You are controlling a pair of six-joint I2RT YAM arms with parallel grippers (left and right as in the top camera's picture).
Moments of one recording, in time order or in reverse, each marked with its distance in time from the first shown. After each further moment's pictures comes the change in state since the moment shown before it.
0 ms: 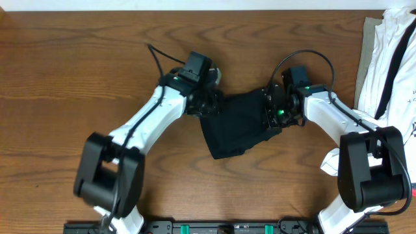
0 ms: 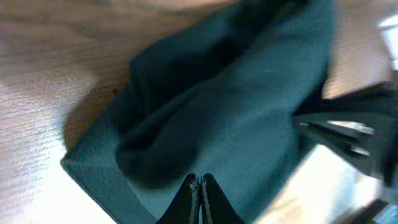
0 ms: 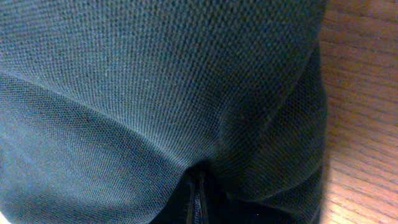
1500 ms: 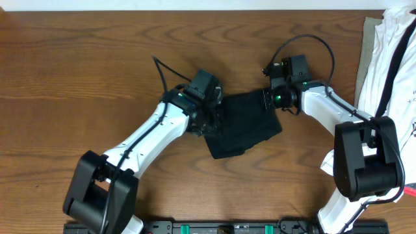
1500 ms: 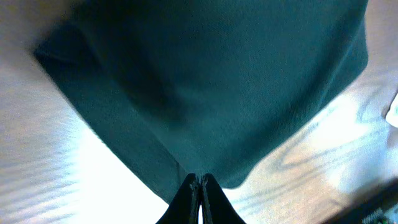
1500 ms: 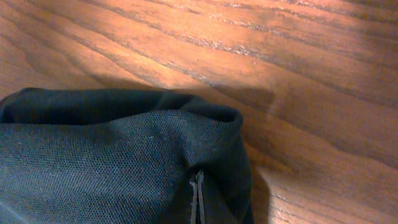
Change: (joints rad) left arm -0.098 -0.130 -0.128 -0.078 -0.068 -0.015; right arm -0.007 0.081 0.057 0.298 0.074 0.001
